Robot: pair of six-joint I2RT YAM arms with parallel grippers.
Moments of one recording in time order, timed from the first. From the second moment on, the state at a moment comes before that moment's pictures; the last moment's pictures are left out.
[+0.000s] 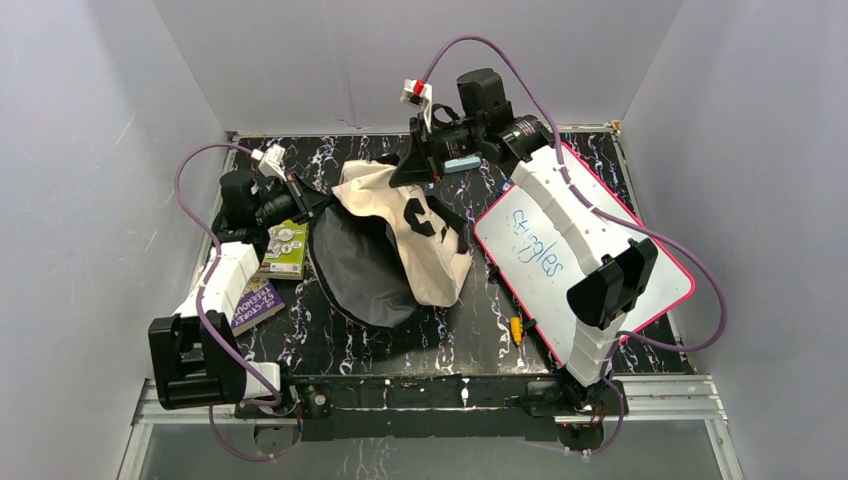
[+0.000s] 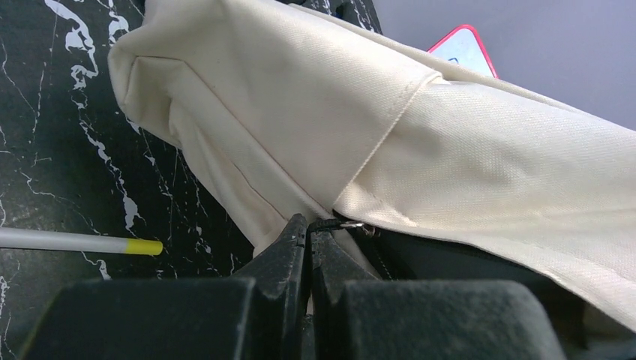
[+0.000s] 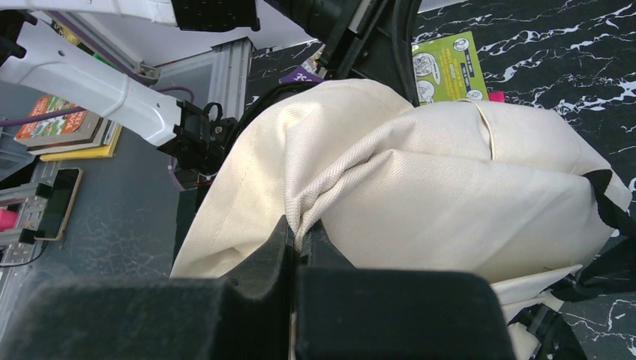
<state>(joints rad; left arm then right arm) 0.09 1.30 0.85 0.08 0.83 -0.57 0.62 1.83 2.06 -0.71 -1.01 -0.11</state>
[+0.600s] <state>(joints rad) 0.08 1.42 0.85 0.10 0.83 -0.60 0.60 1.83 2.00 -0.61 -1.04 -0.02</state>
